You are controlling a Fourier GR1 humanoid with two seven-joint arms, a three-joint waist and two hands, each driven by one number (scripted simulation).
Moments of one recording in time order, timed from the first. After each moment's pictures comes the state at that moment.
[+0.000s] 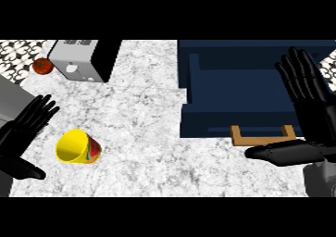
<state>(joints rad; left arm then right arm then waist) -0.19 0.42 0.26 -1.03 0.25 -0.75 -0.34 -0.22 -0.17 -0.06 -1.86 -0.09 0.14 0.05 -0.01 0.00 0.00</state>
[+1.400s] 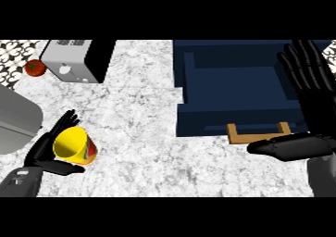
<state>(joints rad) -0.43 0.39 0.15 -0.30 -0.11 -0.46 -0.90 -0.29 -0.18 -0.08 -1.88 -0.11 0.15 0.13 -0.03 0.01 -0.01</state>
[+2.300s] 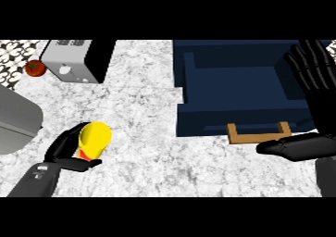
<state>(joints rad) -0.46 0.31 0.09 -0.28 -0.12 -0.51 -0.93 -0.28 -0.21 -0.11 -1.87 -0.14 0.18 0.12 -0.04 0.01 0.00</state>
